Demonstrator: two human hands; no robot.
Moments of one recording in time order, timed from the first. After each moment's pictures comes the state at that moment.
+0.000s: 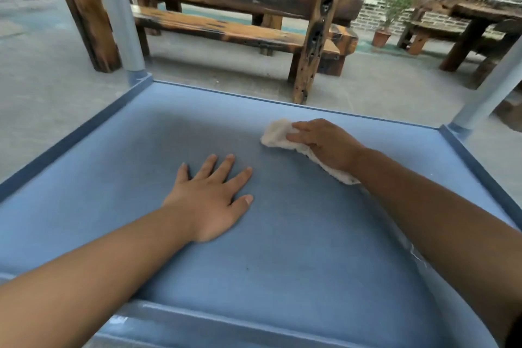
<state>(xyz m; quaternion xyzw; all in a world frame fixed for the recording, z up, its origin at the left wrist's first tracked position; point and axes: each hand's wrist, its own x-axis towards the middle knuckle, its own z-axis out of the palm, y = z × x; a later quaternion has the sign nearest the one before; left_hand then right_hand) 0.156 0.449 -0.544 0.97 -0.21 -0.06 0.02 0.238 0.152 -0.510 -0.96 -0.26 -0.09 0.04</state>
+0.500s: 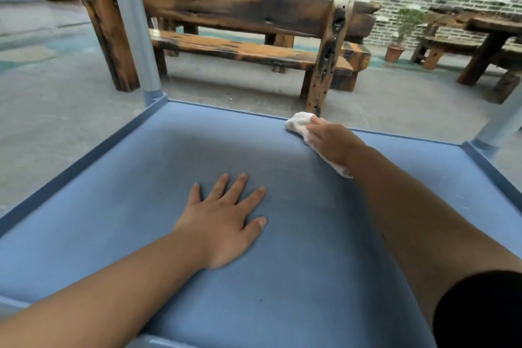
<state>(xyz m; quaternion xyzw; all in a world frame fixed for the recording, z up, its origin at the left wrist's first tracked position) 0.155 0.449 -0.543 0.97 -0.21 -0.07 0.02 0.315 0.158 -0.513 -0.99 -0.13 -0.06 0.09</state>
